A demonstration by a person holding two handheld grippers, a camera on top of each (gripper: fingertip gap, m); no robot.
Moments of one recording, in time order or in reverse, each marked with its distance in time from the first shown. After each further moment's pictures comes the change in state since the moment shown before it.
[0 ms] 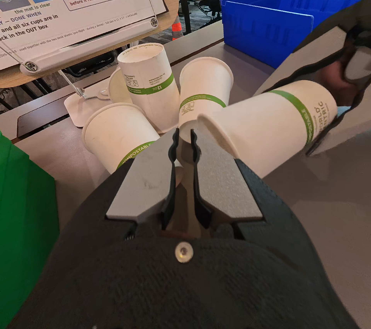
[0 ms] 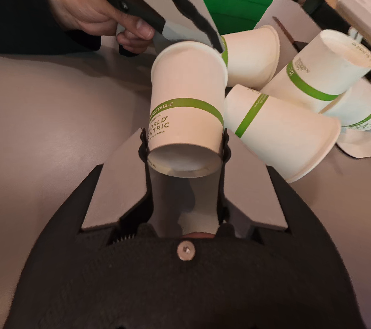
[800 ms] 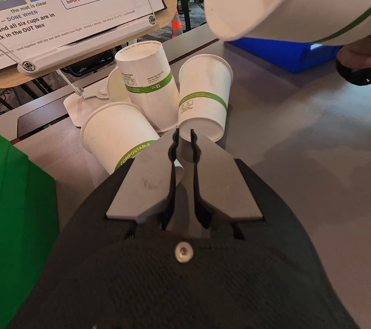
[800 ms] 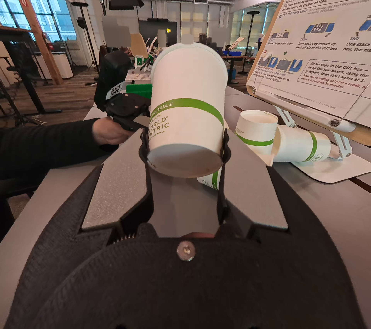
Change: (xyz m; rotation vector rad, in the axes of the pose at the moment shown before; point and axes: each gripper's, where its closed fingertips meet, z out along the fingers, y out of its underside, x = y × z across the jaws) left arm 0.001 0.002 0.002 -0.009 -0.001 0.012; right arm 0.037 -0.073 -0.071 0.508 0.057 0.226
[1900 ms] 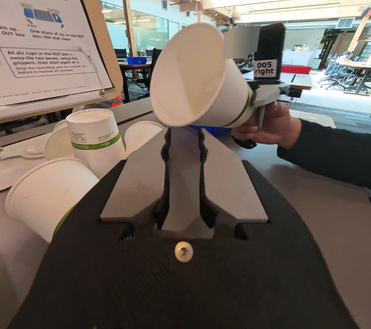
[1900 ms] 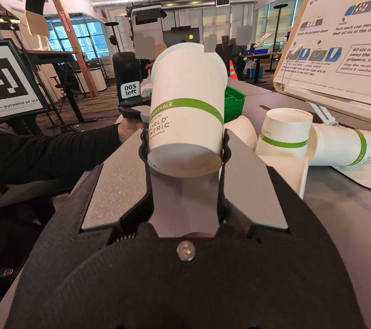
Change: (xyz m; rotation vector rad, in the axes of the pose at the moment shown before) left arm 0.043 -0.063 -0.037 0.361 0.344 -0.155; right arm -0.018 0.000 0.007 0.022 -0.122 0.105
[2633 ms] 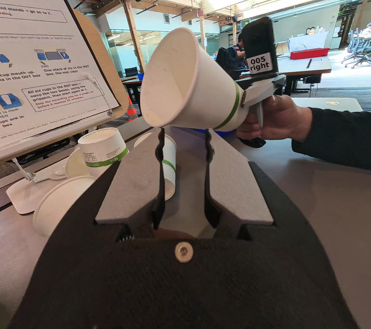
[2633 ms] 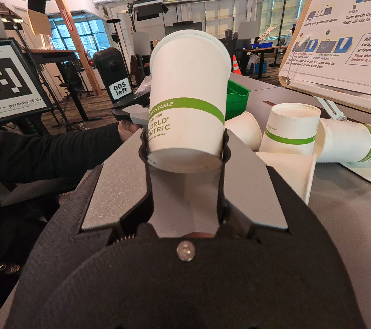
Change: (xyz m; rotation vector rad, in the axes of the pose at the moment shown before) left arm 0.012 -0.008 0.000 0.042 -0.024 0.178; right arm -0.001 0.005 0.003 -0.018 -0.012 0.021
